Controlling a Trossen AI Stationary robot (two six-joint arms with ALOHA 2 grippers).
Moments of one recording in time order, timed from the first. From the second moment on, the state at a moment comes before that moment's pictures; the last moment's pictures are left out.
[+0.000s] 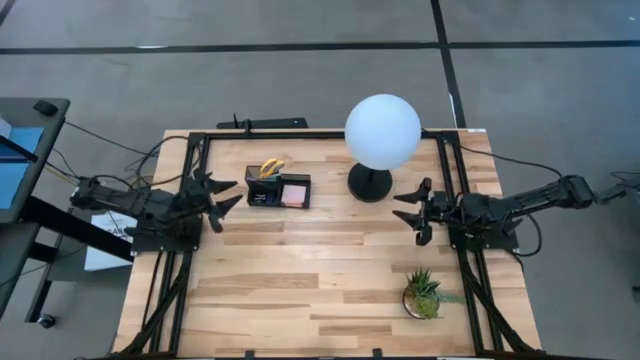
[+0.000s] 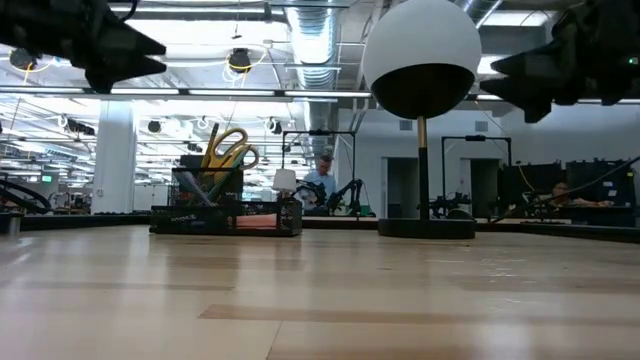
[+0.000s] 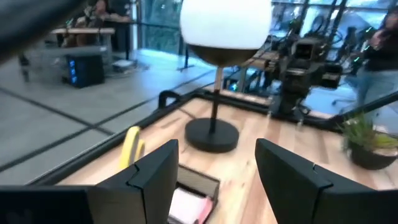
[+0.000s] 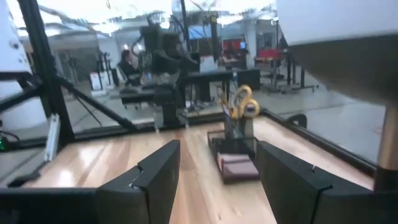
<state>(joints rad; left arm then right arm) -0.28 0.18 0.28 -0.16 -0.70 -0.17 0.20 0.41 0.01 0.47 0.34 0.03</state>
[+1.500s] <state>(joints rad) -0.27 0.05 0.04 0.00 -0.56 0.07 0.18 0.37 0.01 0.39 0.36 0.01</state>
